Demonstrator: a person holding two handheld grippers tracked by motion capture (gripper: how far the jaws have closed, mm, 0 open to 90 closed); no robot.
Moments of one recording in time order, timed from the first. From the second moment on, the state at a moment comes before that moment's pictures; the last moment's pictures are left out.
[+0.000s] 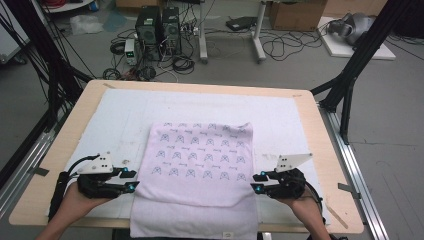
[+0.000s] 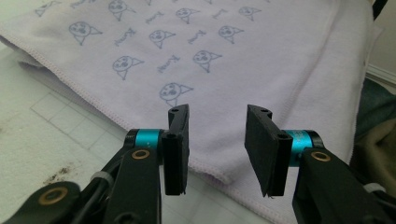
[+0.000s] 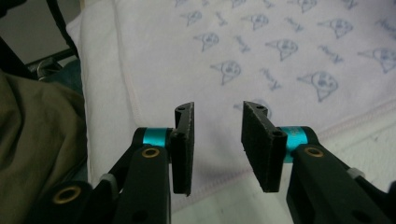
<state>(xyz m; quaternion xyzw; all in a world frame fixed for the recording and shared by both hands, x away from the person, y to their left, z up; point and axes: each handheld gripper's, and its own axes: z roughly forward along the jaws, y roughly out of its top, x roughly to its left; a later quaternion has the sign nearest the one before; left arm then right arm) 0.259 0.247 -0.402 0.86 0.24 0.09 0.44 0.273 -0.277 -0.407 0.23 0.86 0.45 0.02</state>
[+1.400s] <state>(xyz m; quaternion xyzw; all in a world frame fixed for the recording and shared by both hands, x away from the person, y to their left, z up) 0.216 0.229 -0.421 0.89 0.19 0.06 0.42 0.248 -0.248 -0.416 0.16 0.89 0.43 0.00</state>
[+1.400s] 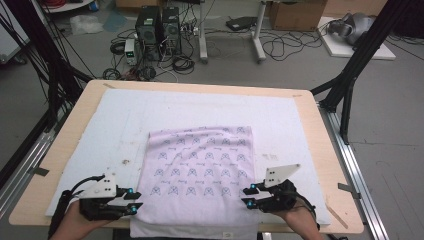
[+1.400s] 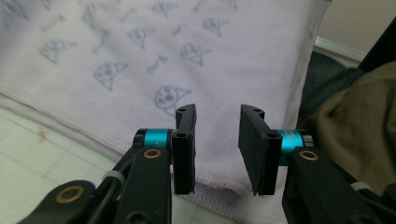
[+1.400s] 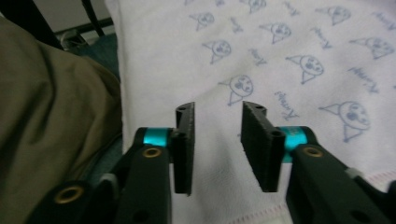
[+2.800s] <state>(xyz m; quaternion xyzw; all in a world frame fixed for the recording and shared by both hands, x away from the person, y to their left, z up) 0.183 0.233 -0.426 0.89 0.17 0.03 0.41 0.229 -0.234 -0.437 0.10 0.92 0.38 -0.05</state>
